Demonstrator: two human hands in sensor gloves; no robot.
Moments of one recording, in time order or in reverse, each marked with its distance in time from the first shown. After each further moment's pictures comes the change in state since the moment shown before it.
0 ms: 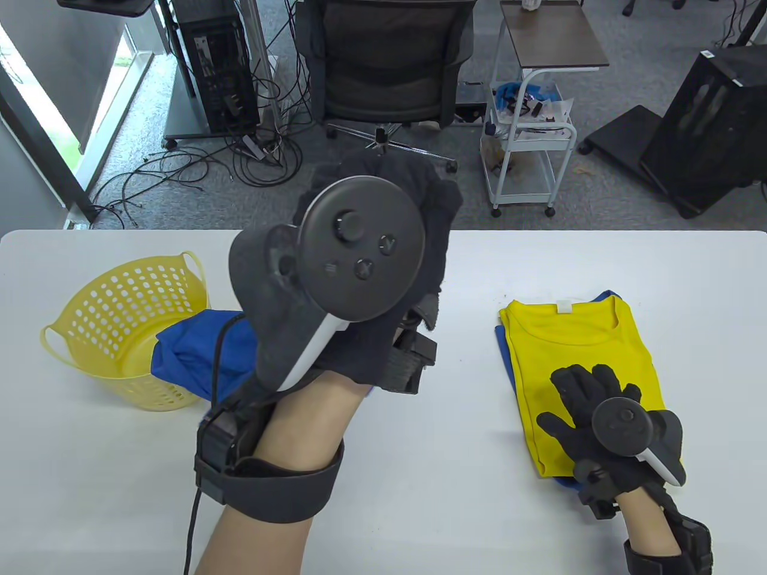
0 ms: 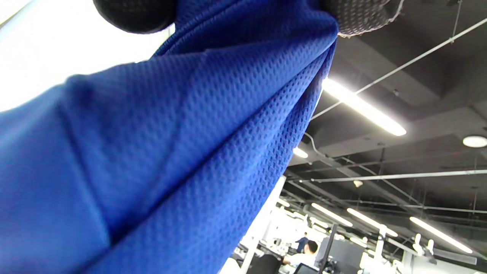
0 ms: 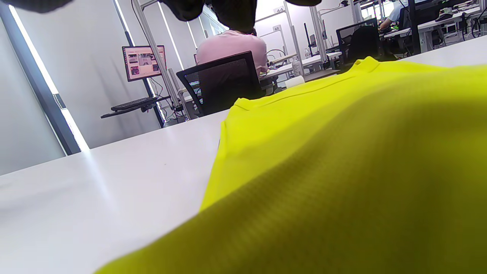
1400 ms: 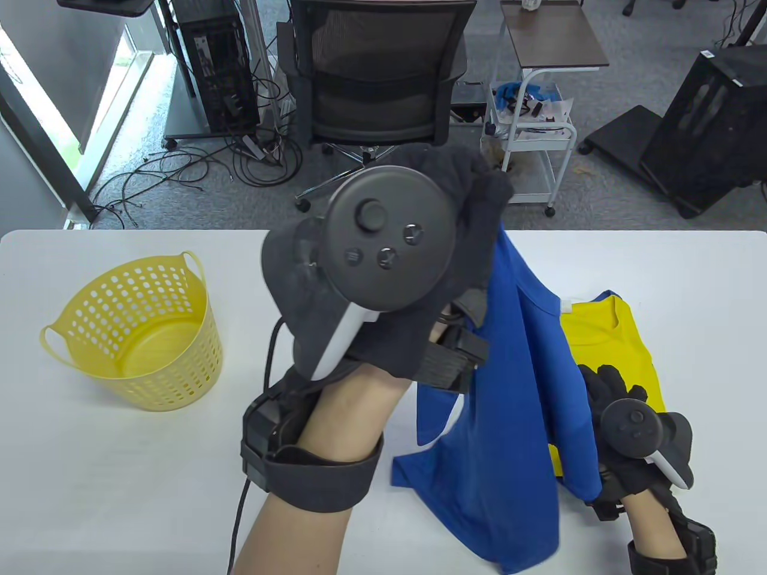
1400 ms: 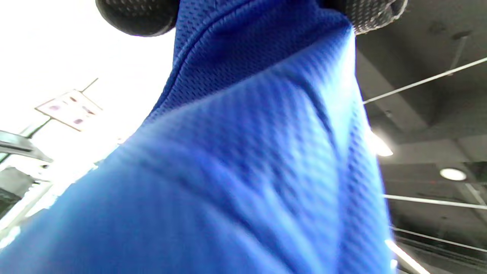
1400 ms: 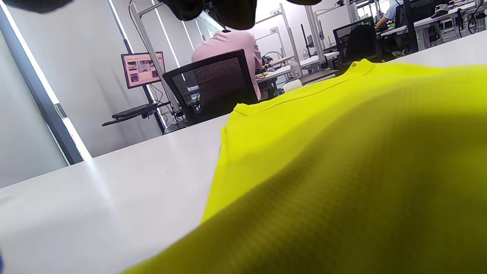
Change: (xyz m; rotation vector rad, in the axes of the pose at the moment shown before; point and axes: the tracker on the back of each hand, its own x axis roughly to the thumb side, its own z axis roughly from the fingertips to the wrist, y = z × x) left_hand -0.009 -0.009 -0.005 -0.022 0.046 0.170; right_hand 0.000 -0.009 0.005 -0.012 0.008 -0.032
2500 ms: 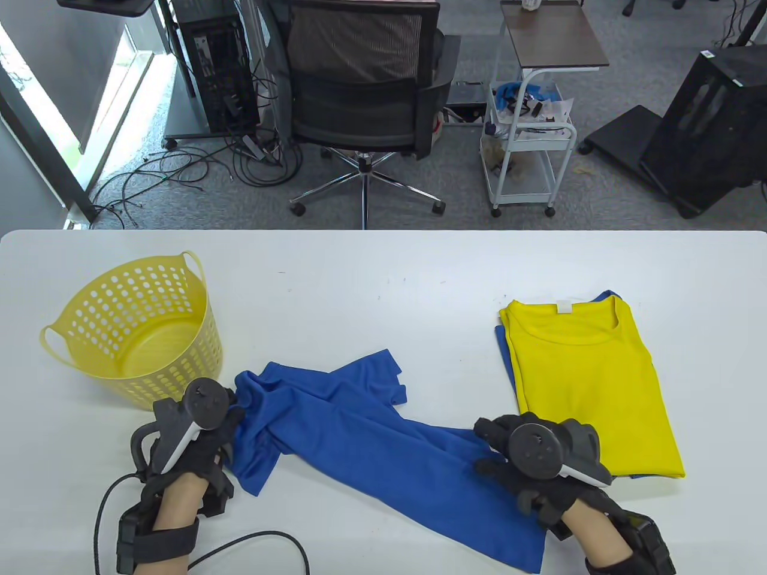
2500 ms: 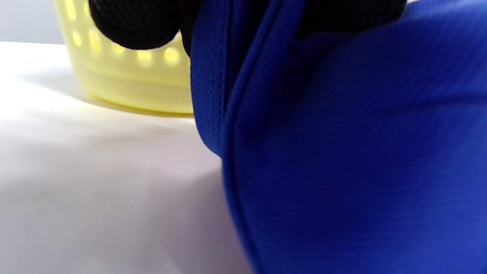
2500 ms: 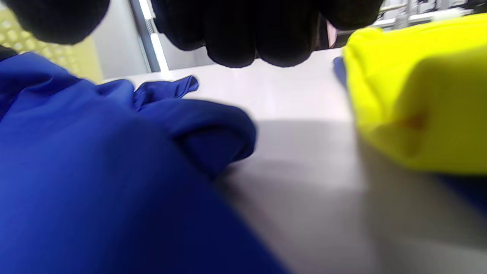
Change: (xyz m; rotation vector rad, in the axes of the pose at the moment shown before) left_hand -0.439 -0.157 0.151 -0.516 0.477 -0.573; right_hand 0.092 0.072 0.006 0.290 -0.326 0.178
